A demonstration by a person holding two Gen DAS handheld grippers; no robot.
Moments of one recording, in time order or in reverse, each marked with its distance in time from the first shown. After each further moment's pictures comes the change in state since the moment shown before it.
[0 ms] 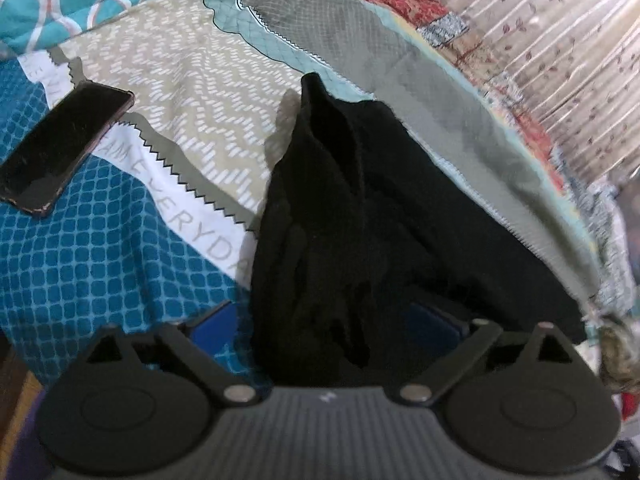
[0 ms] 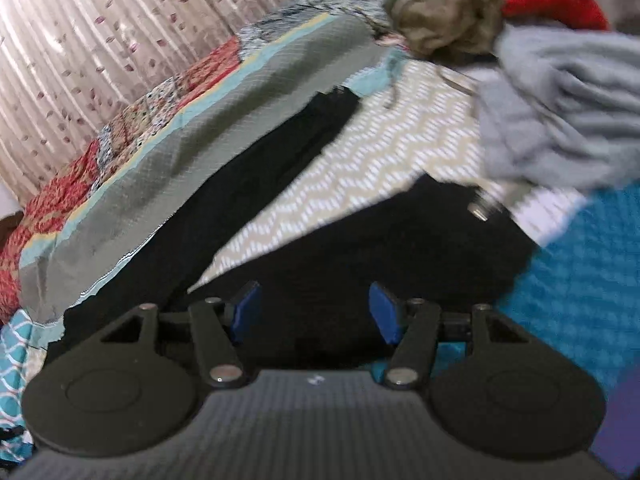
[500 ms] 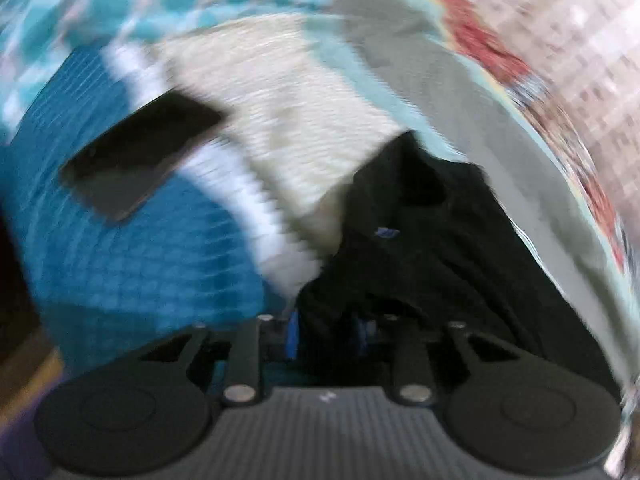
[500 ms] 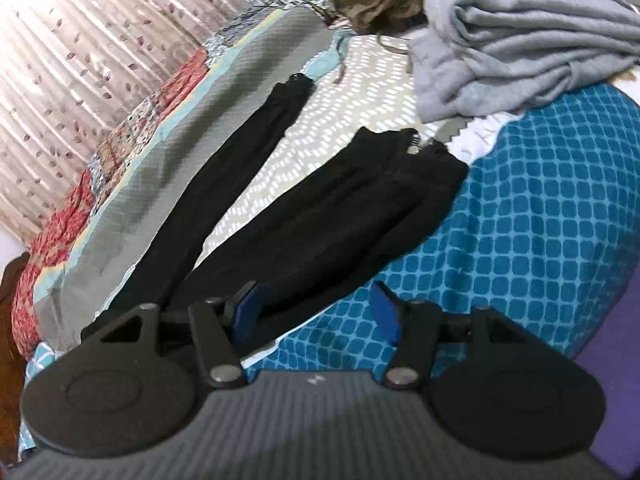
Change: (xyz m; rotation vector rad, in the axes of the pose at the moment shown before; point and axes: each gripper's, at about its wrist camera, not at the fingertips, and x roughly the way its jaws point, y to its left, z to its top) left arm -0.005 0.054 0.008 -0.240 -0.117 0.138; right arm -0.016 -0.012 -0.030 0.130 -0.002 0.009
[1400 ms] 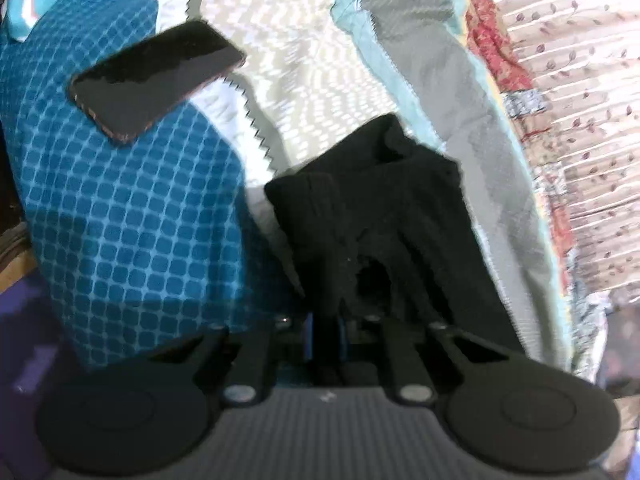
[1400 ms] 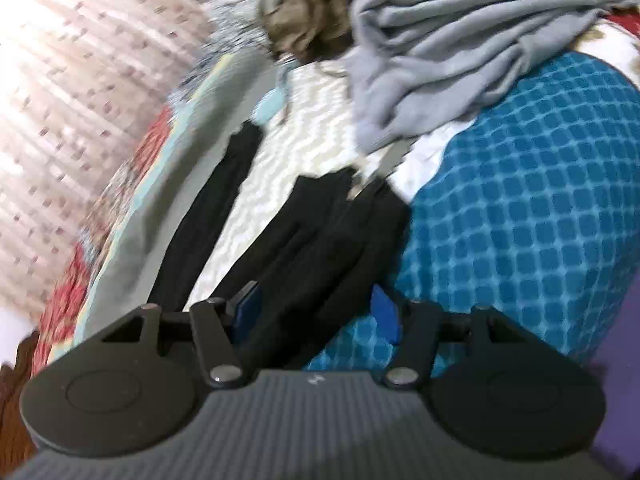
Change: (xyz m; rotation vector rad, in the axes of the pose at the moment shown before) left arm -0.019 0.012 0.013 -0.183 0.154 -0.166; right arm 0.009 -0.042 -0.004 0.153 -0.092 0.024
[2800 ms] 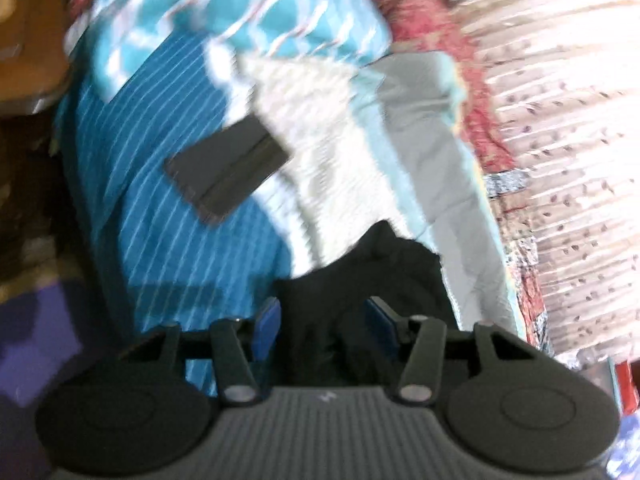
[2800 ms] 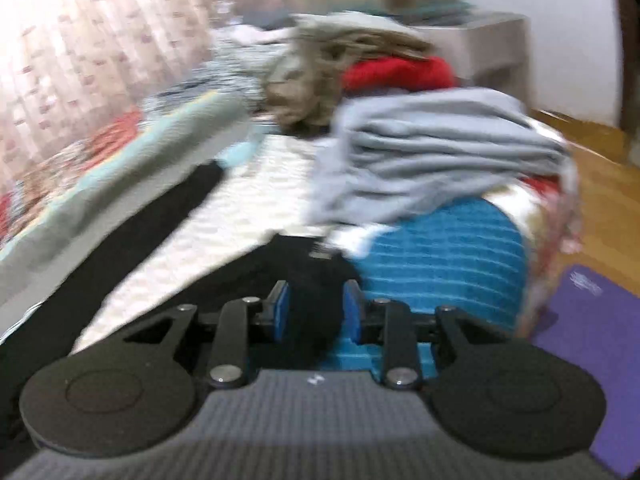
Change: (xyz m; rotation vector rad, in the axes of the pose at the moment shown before) left arm -0.084 0.039 0.021 -0.045 -0.183 -0.057; right arm -0.040 0.051 -0.010 -0.314 -0.181 -0.246
